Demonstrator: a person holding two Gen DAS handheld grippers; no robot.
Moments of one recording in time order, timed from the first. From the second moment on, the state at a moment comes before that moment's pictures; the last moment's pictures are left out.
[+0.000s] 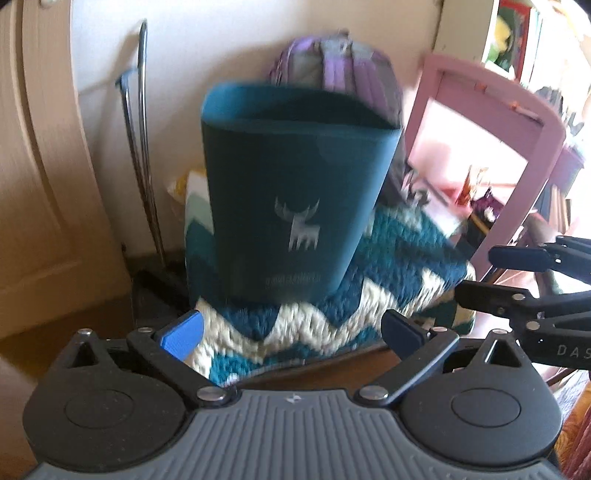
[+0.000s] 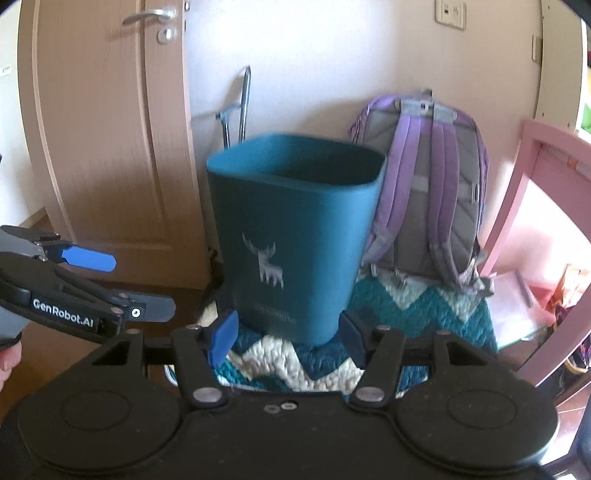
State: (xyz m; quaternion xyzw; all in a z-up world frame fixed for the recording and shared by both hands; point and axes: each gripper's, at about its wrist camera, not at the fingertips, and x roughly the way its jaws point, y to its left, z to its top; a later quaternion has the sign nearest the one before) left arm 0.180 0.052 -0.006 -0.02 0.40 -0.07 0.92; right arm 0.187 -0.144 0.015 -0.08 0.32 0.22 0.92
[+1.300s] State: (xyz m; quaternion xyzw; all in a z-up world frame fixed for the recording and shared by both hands) left arm 0.232 0.034 -0.463 -0.10 0.71 0.07 0.69; right arm 0.315 -0.118 -0.419 -0.20 0.60 0.33 0.70
